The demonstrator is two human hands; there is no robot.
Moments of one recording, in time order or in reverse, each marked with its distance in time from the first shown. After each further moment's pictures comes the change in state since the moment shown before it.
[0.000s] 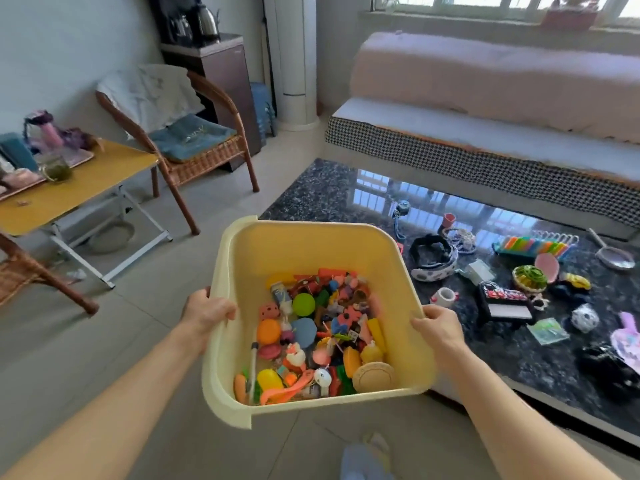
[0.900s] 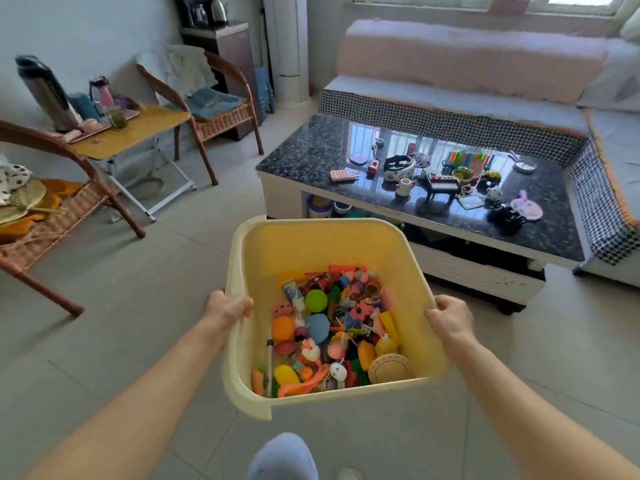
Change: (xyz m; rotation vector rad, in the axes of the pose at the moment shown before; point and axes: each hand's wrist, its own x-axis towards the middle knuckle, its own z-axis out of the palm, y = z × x) left_hand -0.402 -0.298 -0.150 0.080 -0.016 -0.042; right_hand -0.452 0.281 -0.065 -0.044 0.153 -0.043
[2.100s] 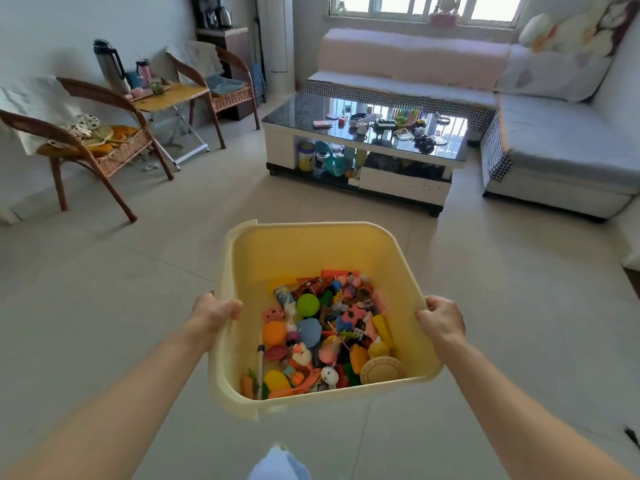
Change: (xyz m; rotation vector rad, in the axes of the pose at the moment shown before) left_hand -0.592 -0.469 -0.206 -0.050 -0.114 0.066; right_hand -0.672 0.382 -0.178 -0.072 0.024 -0.043
